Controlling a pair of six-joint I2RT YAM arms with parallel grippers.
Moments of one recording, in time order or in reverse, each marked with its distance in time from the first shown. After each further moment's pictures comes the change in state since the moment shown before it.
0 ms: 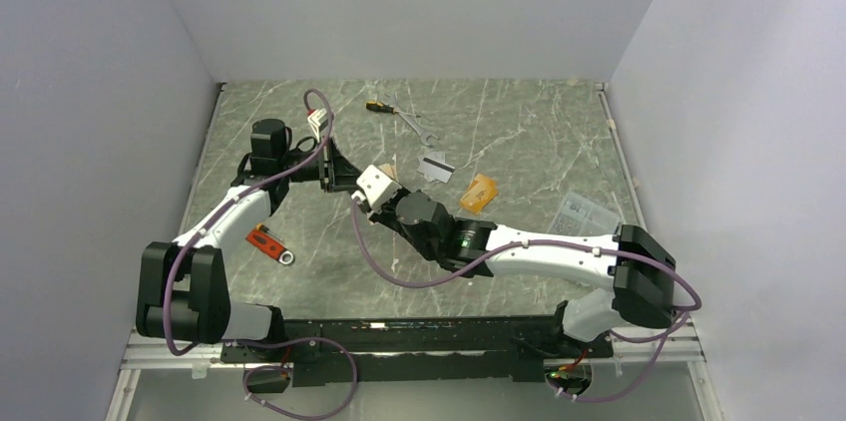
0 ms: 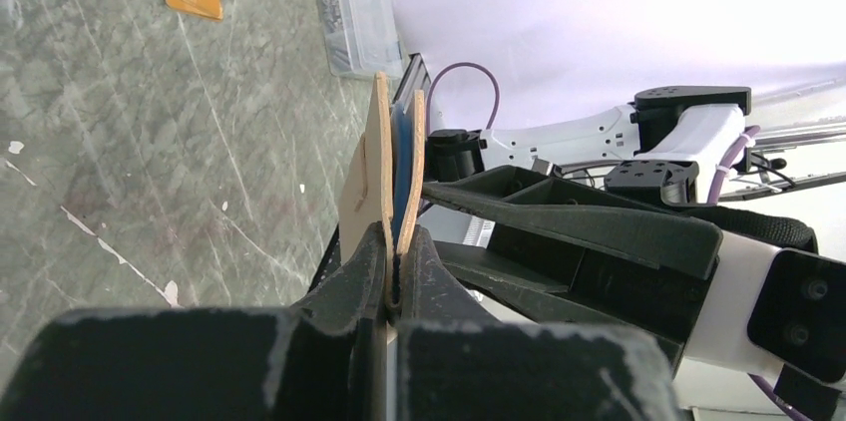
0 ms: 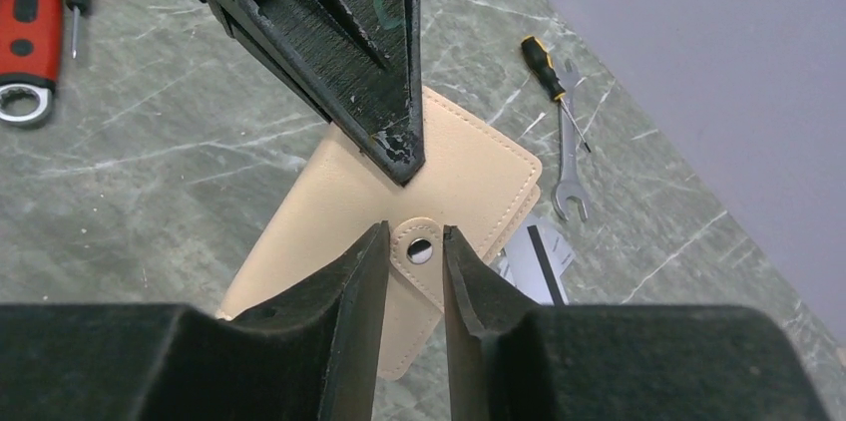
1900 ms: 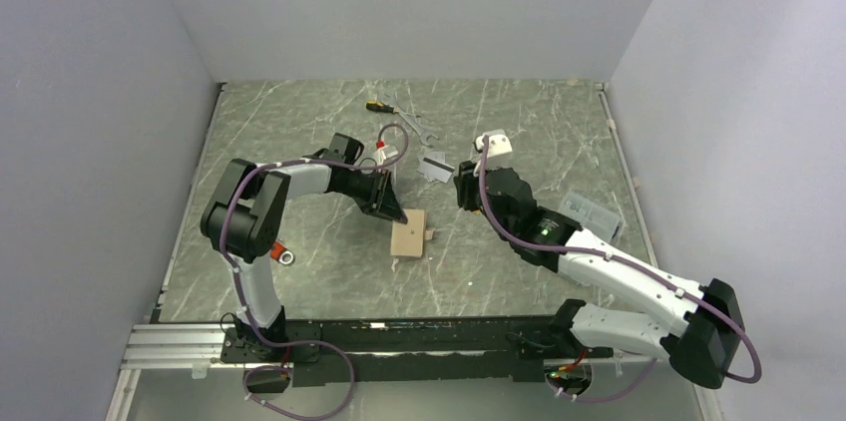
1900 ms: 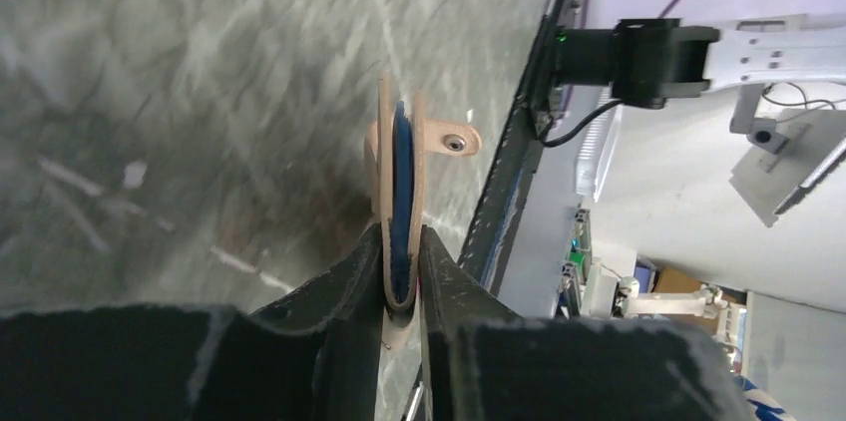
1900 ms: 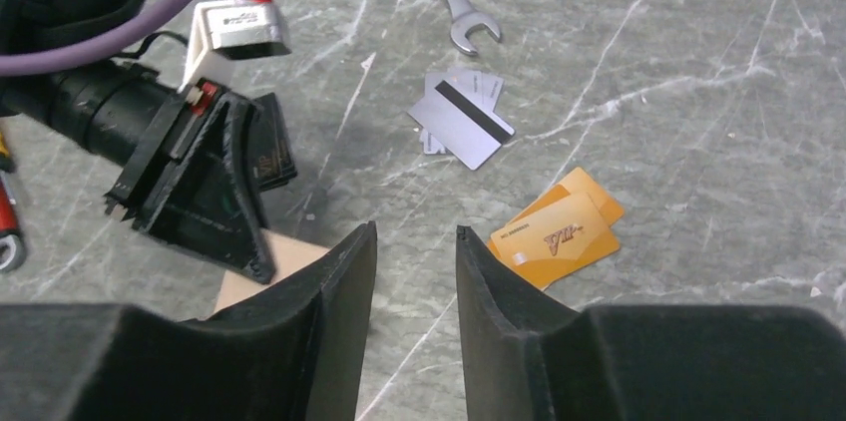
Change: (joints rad) left arm -0.250 0.525 0.247 -0.361 -0.133 0.566; right arm -0.338 -0.413 -0.233 -0.240 -0.038 0.545
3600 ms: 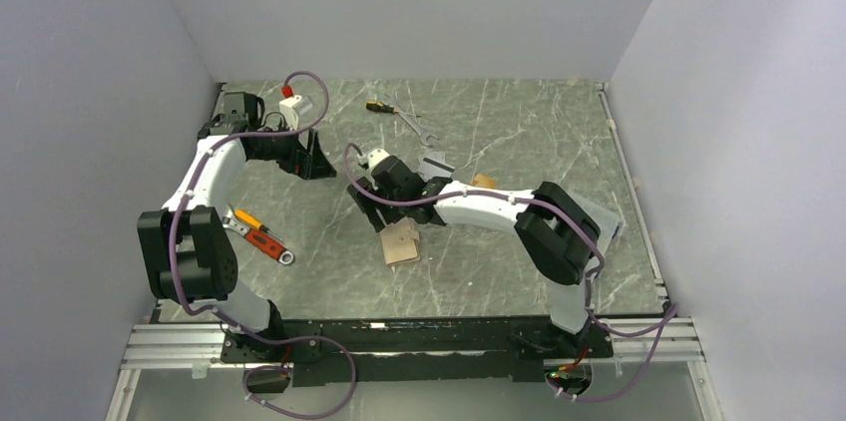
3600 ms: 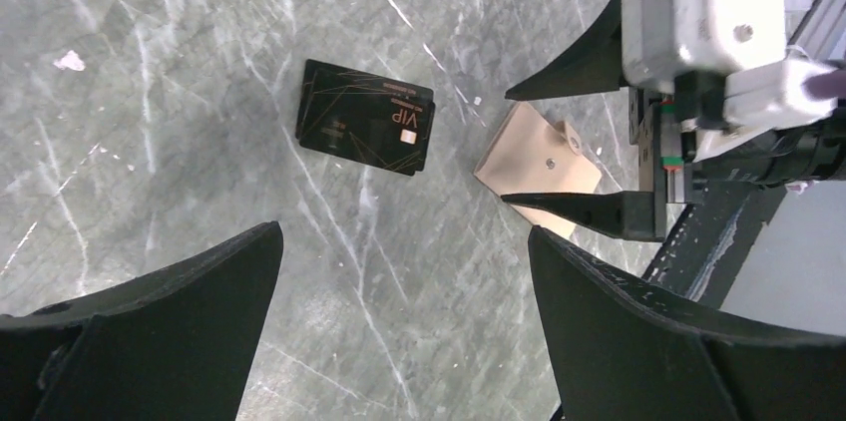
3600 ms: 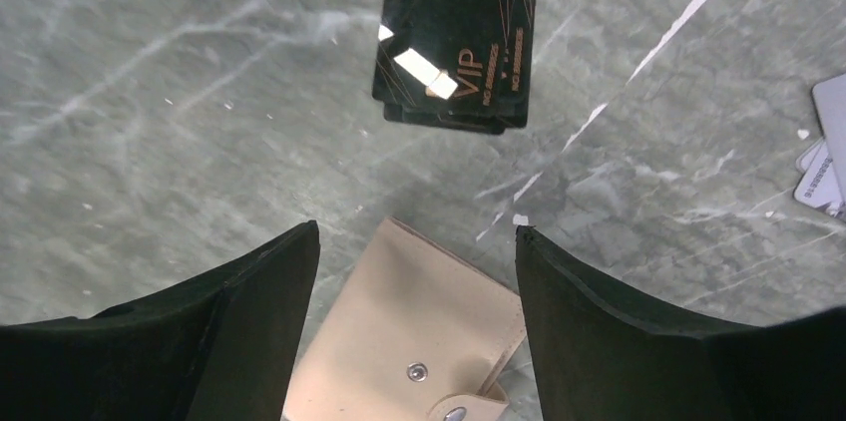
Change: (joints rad) left arm 0.455 -0.311 0.198 -0.537 -0.229 0.623; right arm 0.077 0.859 0.516 -0.116 -0.404 -0.034
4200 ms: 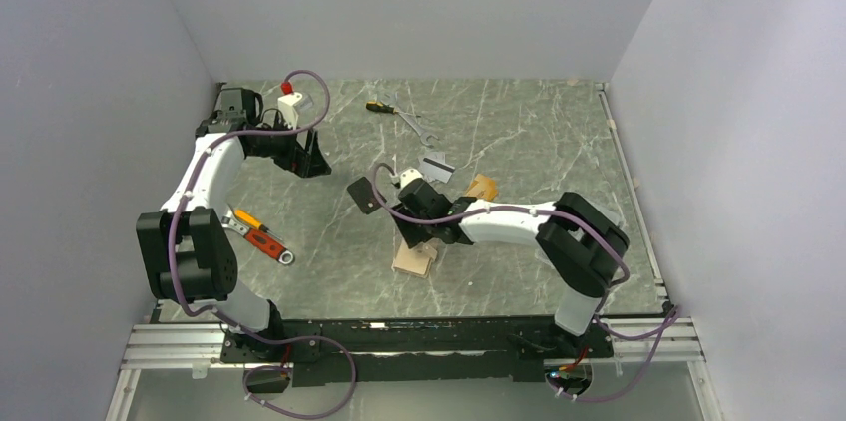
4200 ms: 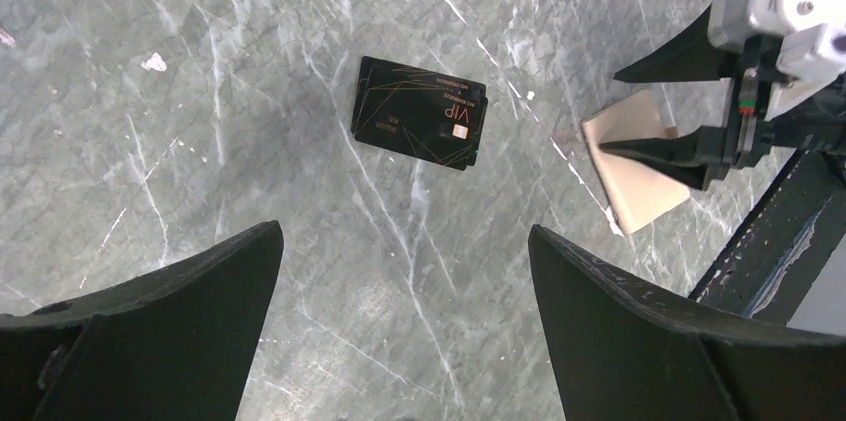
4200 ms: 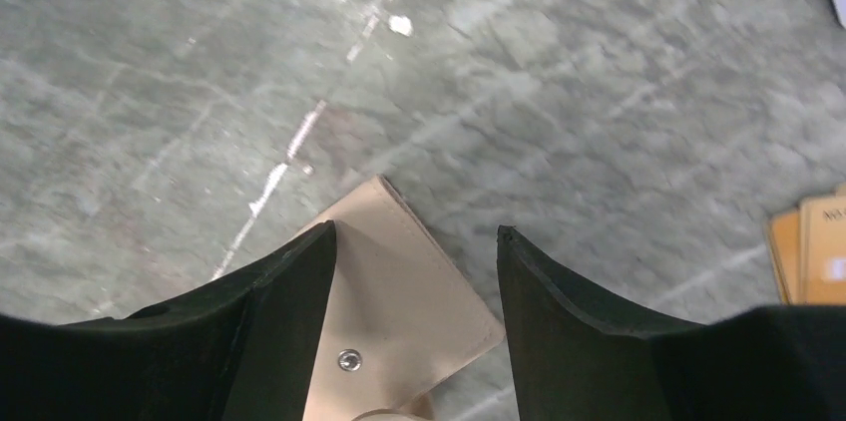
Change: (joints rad) left arm 0.000 -0.003 0.034 -0.001 -0.104 0.053; right arm -0.005 -0.121 -0.290 0.051 0.098 0.048
